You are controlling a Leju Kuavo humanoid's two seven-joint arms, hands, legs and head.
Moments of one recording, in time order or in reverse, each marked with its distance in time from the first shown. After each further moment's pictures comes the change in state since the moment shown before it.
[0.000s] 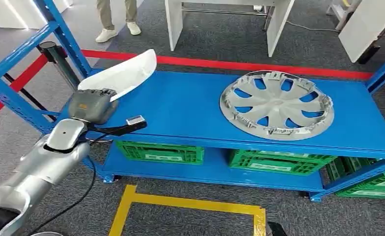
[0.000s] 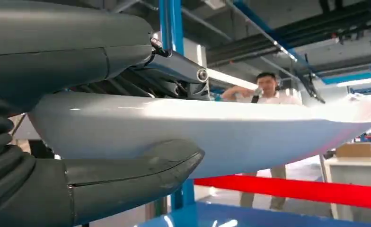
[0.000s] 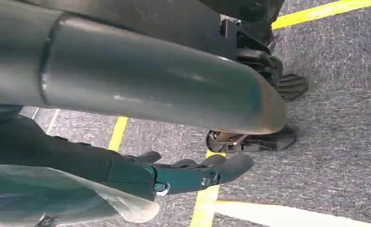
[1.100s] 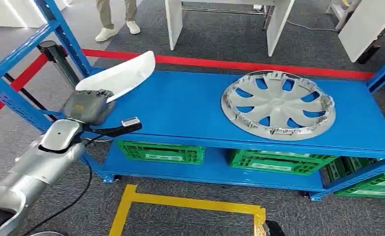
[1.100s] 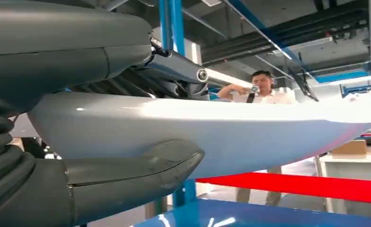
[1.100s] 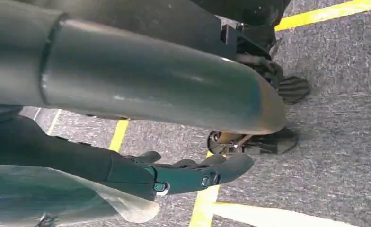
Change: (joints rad) left arm 0.001 0.026 0.012 0.006 0.031 0.005 -0.050; right arm -0.013 0.004 0.028 -0.003 -0.012 0.002 0.007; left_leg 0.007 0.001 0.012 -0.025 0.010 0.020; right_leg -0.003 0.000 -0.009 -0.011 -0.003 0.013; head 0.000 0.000
